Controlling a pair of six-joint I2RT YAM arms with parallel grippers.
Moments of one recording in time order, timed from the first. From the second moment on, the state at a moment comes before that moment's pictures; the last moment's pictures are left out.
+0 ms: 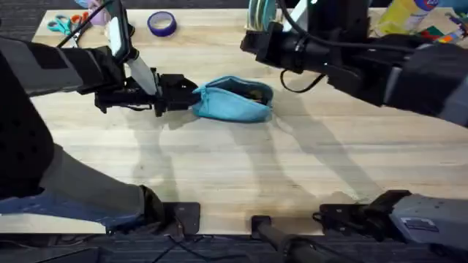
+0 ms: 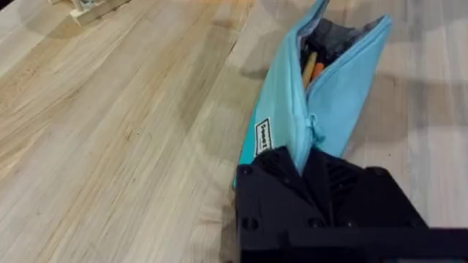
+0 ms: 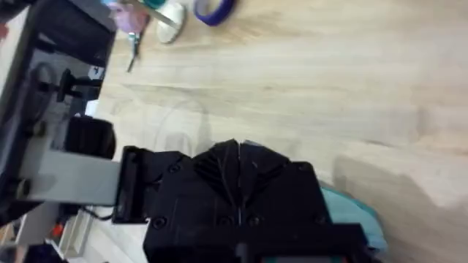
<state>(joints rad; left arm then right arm) 0.31 1.72 0.87 -0.68 1.17 1.47 0.55 1.45 0.95 0.00 -0.18 0.68</state>
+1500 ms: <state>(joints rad) 0.42 1.72 0.87 -0.92 1.17 1.47 0.64 1.34 0.95 -0.13 -0.18 0.55</state>
